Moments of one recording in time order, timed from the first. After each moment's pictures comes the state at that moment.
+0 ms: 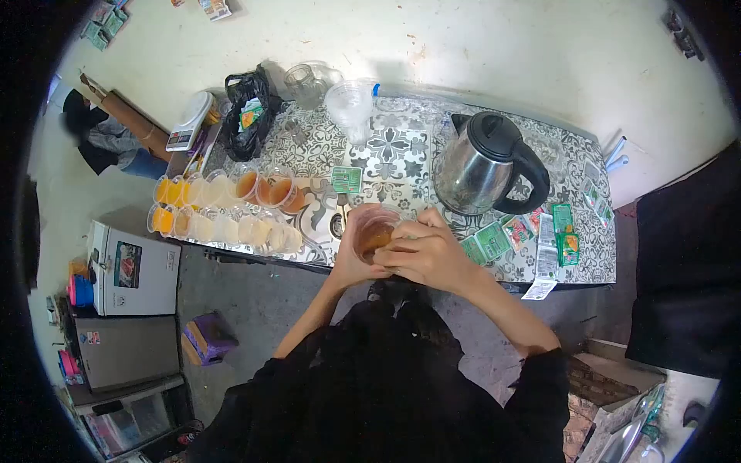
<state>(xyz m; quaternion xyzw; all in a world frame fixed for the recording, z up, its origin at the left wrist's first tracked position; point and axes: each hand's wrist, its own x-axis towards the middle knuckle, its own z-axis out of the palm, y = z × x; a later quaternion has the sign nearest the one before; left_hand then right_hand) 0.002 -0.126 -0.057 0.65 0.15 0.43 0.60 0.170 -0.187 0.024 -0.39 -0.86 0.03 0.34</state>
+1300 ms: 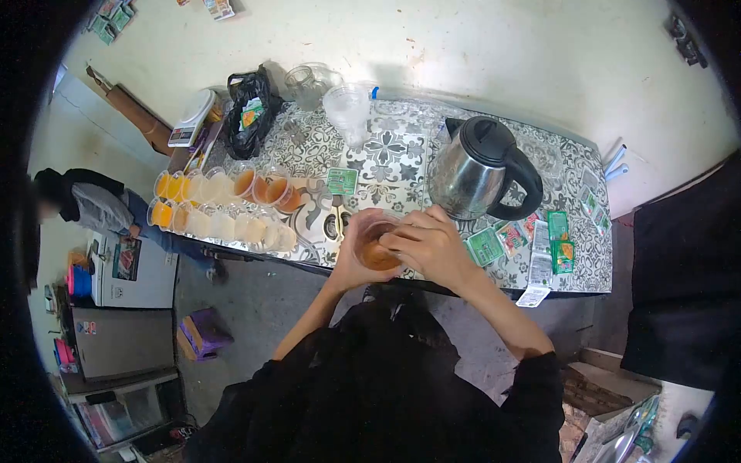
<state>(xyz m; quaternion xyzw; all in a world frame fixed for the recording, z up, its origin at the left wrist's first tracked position) 0.019 -0.141 -0.052 0.63 0.19 0.43 0.62 0.186 -0.186 0.019 -0.42 -0.84 -0.01 0.34</state>
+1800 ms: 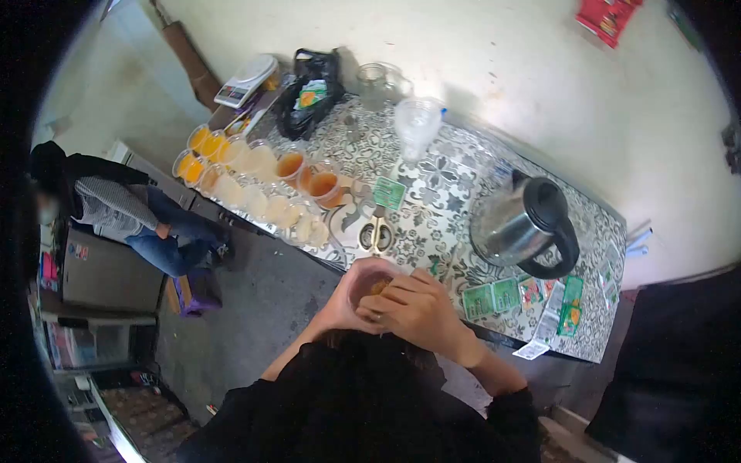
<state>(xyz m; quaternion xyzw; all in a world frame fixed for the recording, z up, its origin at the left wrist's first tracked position) -0.048 -0.170 -0.025 0.60 0.21 0.45 0.63 0.120 -0.189 0.052 -0.35 -0.87 0.11 0.31</state>
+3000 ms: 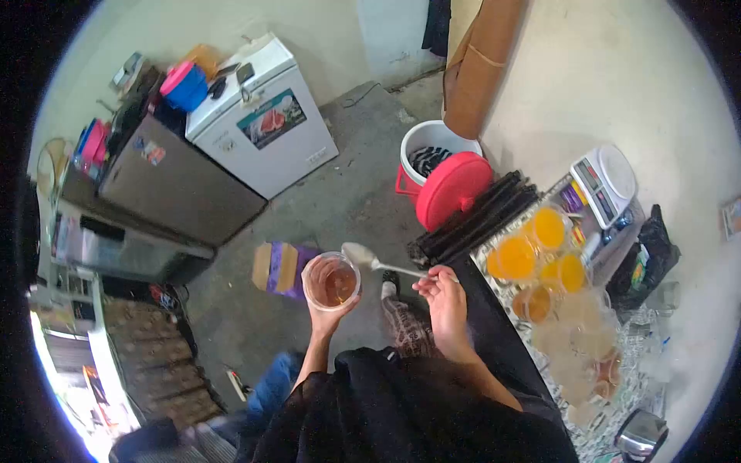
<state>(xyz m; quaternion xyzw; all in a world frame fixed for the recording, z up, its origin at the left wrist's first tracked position) -0.752 -0.060 -0.112 0.36 0.60 0.68 0.21 -0.571 0.045 -0.087 -0.30 -0.27 0.81 0.42</state>
